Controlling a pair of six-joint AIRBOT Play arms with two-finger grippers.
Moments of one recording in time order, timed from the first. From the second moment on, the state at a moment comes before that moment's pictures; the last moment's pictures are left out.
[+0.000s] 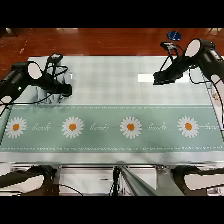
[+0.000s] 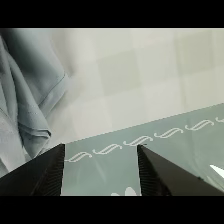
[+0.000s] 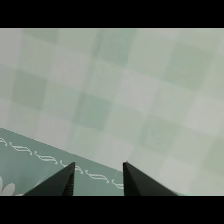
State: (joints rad) left arm -0.14 -1.38 1.17 1.44 -1.05 -1.42; right arm 0.09 -1.61 1.55 -1.36 1.31 1.38
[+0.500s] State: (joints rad) left arm -0.14 -1.38 1.17 1.44 -1.06 -1.42; right arm 0.09 -1.61 1.55 -1.35 1.28 1.38
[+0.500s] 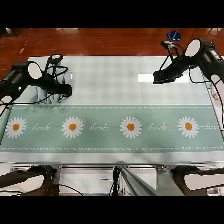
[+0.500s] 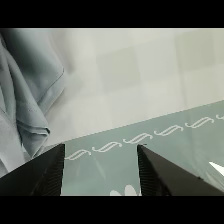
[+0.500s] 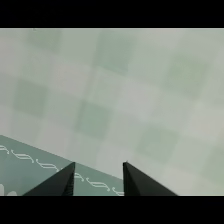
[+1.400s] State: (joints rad) left arm 0.03 -1.46 1.37 1.51 -0.91 -1.47; right arm 0.09 -1.61 1.55 -1.38 1.34 1.37
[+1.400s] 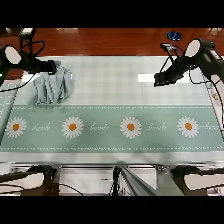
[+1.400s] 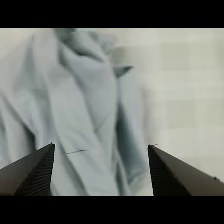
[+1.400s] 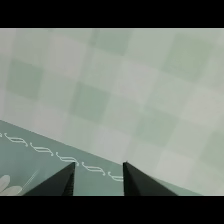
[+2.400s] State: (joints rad) left arm 0.08 -1.67 1.71 1.41 -1.19 -1.40; right arm 0.09 -1.60 1.55 -1.40 1.36 1.35
